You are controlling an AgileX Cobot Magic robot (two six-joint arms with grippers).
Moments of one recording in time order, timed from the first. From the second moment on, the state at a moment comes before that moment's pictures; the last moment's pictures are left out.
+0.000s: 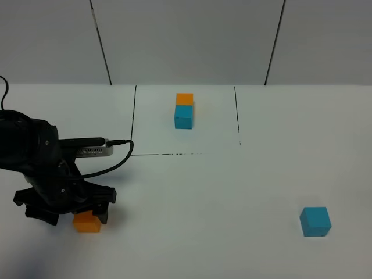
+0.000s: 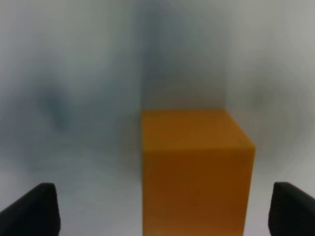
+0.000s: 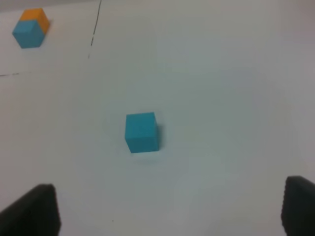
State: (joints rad) left arm -0.28 1.84 -0.99 -0.10 0.65 -0.20; right arm 0.04 -0.01 -0.50 0.03 1.06 0.06
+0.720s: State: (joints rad) left arm -0.32 1.94 -1.00 -0.09 0.62 -0.26; right arm 0.04 -0.01 -0.50 0.03 1.06 0.06
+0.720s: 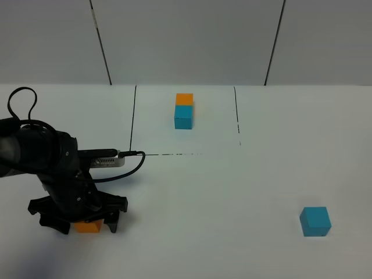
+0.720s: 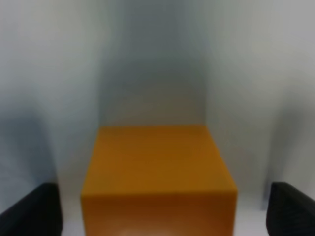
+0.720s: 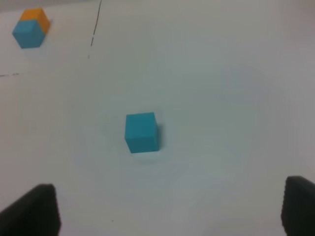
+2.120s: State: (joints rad) left arm -0.32 1.97 -1.18 0.02 0.83 -0.09; right arm 0.04 -0.01 -0.50 0.03 1.06 0.06
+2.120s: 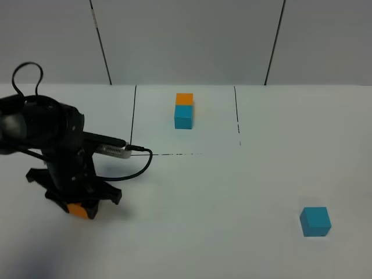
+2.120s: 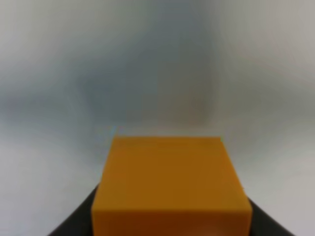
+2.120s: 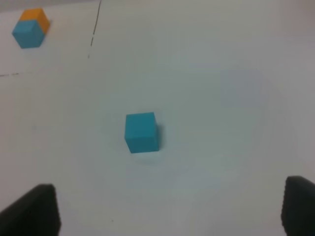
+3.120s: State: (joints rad) left arm -0.62 2.29 -1.80 0.08 1.05 0.94; right arm 0.04 -0.01 -0.50 0.03 1.06 0.06
